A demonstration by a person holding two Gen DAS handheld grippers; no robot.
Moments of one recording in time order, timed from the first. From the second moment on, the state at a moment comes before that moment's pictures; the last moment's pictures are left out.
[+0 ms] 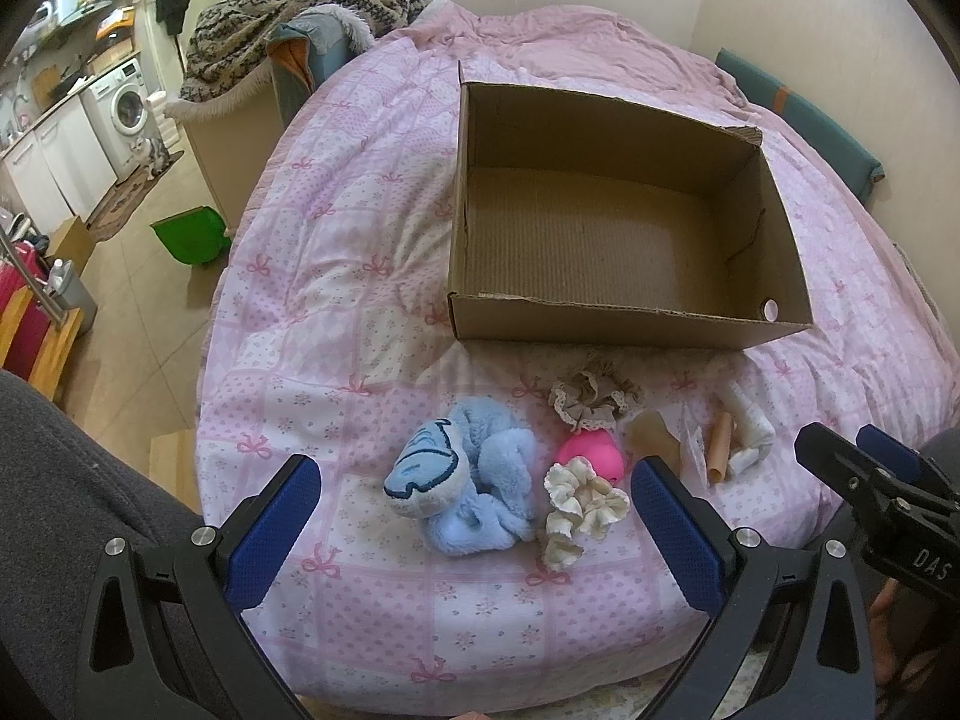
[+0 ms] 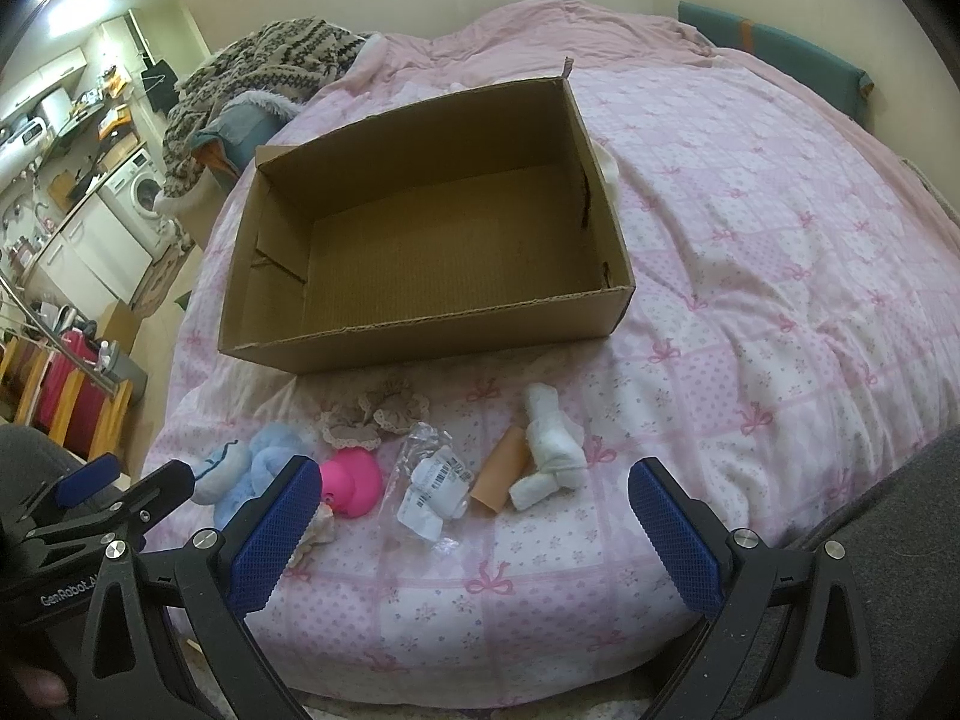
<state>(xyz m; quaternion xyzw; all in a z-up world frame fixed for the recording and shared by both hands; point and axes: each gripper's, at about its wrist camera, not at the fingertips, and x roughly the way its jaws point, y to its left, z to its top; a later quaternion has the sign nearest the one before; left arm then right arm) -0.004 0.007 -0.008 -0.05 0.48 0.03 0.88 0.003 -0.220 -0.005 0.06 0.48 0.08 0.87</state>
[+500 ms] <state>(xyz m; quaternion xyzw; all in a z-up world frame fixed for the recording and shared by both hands) -0.005 0.011 -0.009 -0.06 0.48 0.04 0.87 0.037 -0.244 -0.011 0.09 0.54 0.10 0.83</state>
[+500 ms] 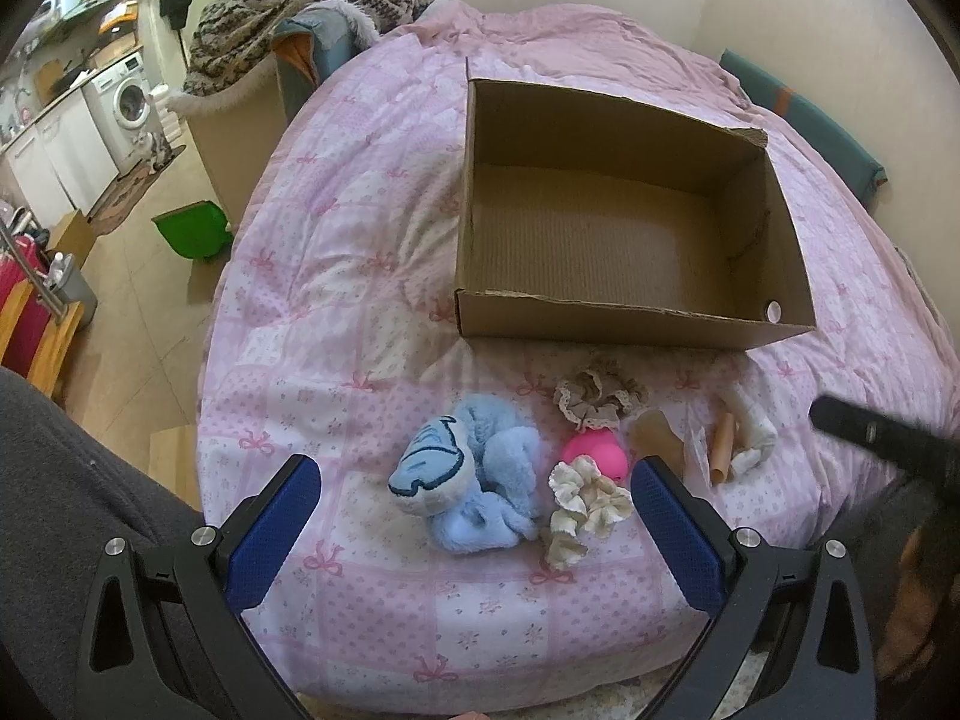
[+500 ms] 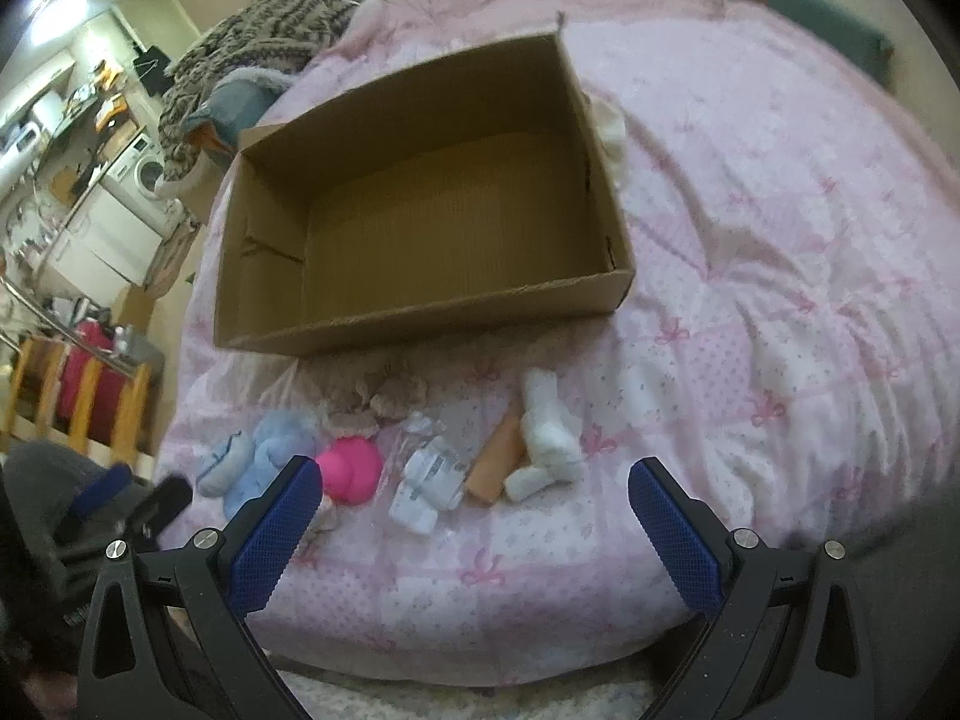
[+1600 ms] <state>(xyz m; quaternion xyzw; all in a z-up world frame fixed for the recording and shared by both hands) 0.077 0.061 -0.045 -0.09 0.63 0.06 0.77 0.063 -0.284 -0.043 0.20 0.58 0.15 0.78</state>
